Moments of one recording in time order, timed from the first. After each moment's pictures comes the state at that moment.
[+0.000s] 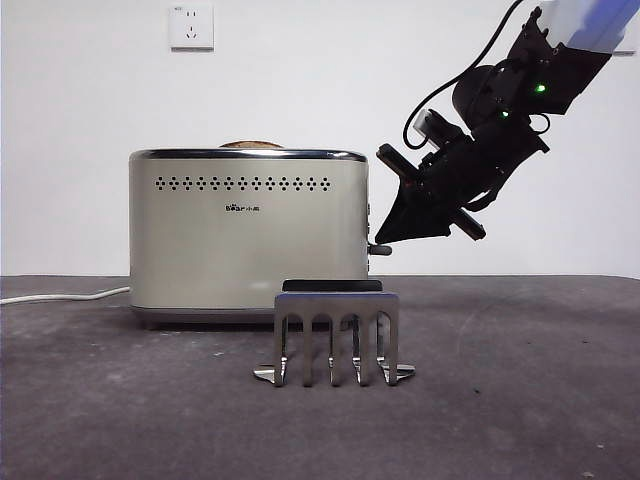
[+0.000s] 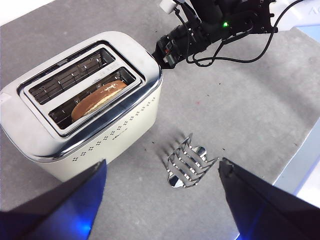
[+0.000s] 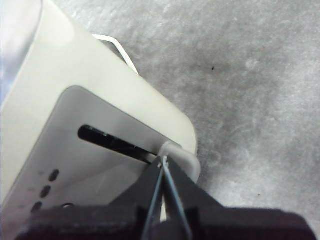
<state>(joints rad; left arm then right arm) -0.40 1.36 1.90 -1.28 0.29 0.17 0.25 2.07 1.52 -0.19 -0.55 0.14</state>
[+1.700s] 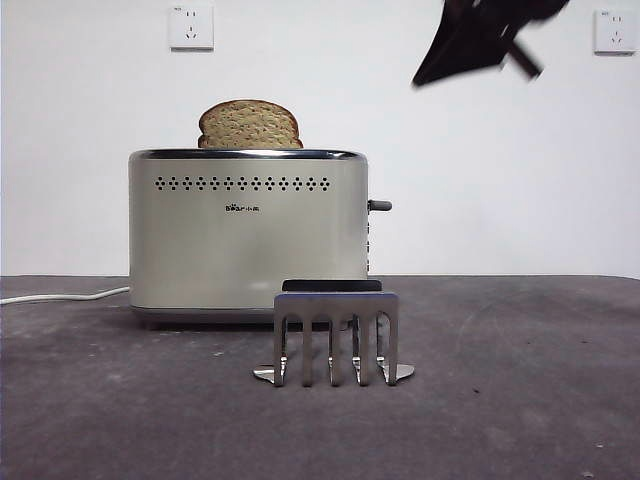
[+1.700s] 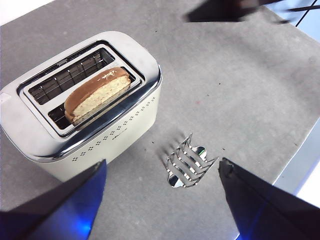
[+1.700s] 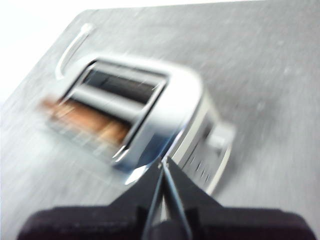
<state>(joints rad) -0.40 1.36 1.90 -1.28 0.29 0.17 0.25 1.58 1.51 -0.54 -0.52 0.08</state>
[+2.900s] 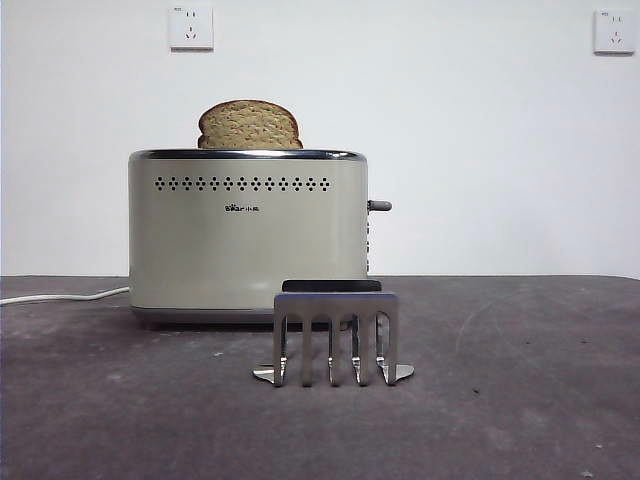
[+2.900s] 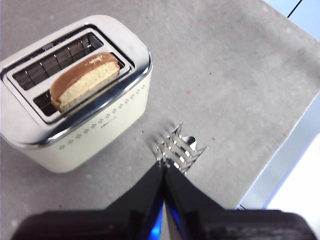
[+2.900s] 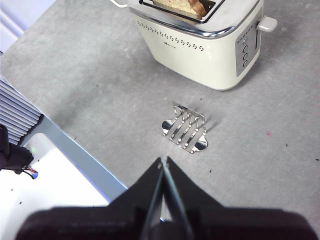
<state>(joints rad) -0.40 1.36 1.90 -1.32 0.32 0.16 0.25 1.02 1.51 -1.27 -0.52 -0.16</state>
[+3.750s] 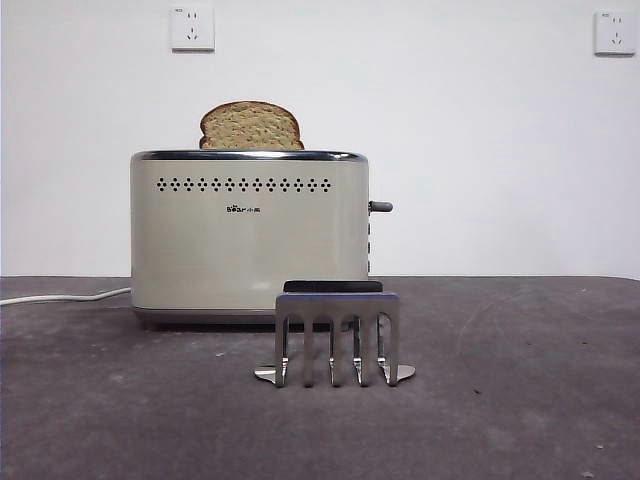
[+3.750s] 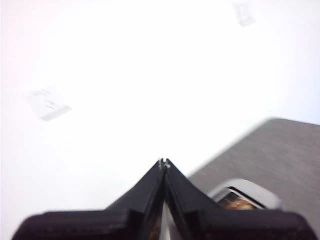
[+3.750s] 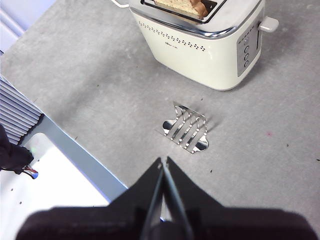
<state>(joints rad) -0.14 0.87 1.52 -0.61 0.29 0.34 0.25 1.02 1.50 -1.27 -0.52 -0.16</state>
